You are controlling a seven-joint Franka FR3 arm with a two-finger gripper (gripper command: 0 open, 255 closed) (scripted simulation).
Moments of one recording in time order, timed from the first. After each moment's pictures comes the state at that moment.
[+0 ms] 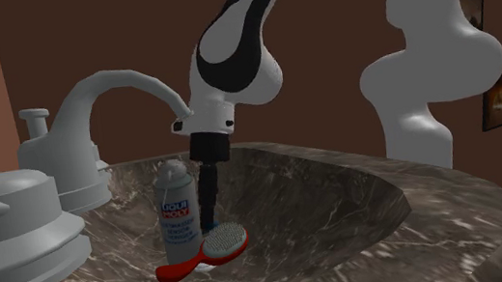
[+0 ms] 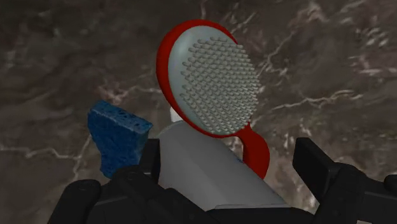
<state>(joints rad) 0.49 -0.07 -0.09 -2.69 0.57 2.72 -0.56</state>
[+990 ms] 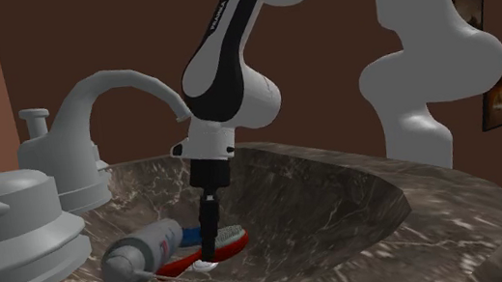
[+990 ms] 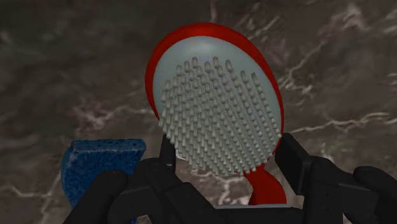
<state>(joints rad) 0.52 0.09 -0.07 -2.65 0.80 2.81 -0.77</state>
